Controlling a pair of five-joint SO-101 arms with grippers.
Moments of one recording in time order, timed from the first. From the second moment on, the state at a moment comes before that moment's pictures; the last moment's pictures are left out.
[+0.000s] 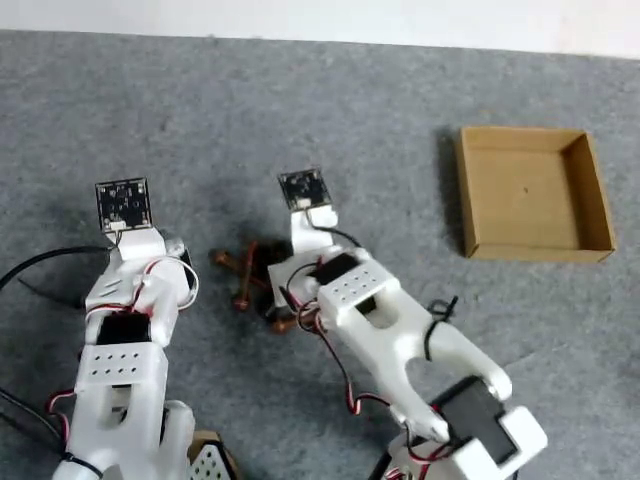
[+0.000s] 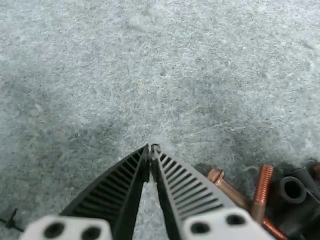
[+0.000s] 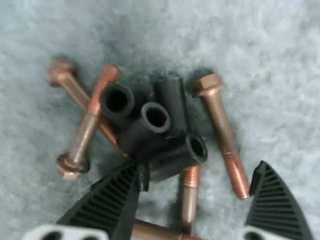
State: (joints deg) left arm -11.2 -53.6 75.4 24.7 9.0; right arm -40.8 -5.7 39.9 35.4 -15.0
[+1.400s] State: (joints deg) left arm -11.2 -53.6 75.4 24.7 9.0; right arm -41.0 -4.5 40.2 30.3 -15.0
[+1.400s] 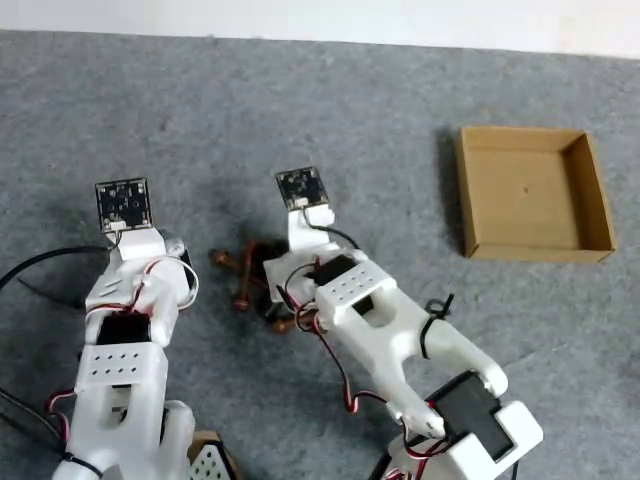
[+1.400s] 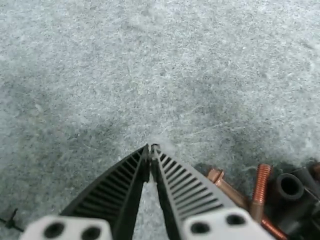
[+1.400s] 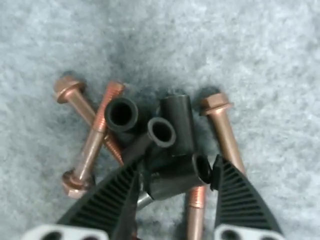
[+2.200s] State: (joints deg) left arm -11.2 -53.6 75.6 24.7 9.0; right arm -41.0 -4.7 41.7 31.7 -15.1
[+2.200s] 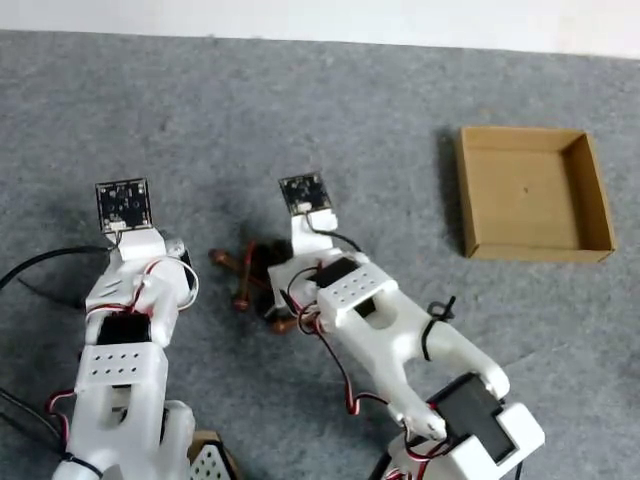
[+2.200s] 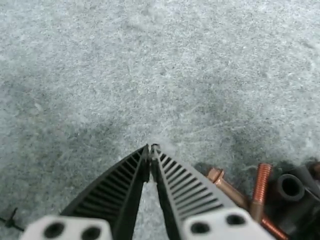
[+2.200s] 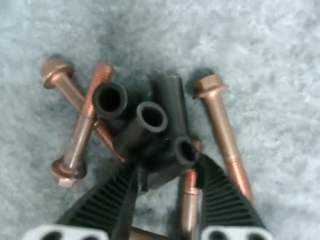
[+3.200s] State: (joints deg) left arm -11.2 -52.4 75.1 24.7 8.6; right arm -35.5 -44.9 66.5 25.1 -6.0
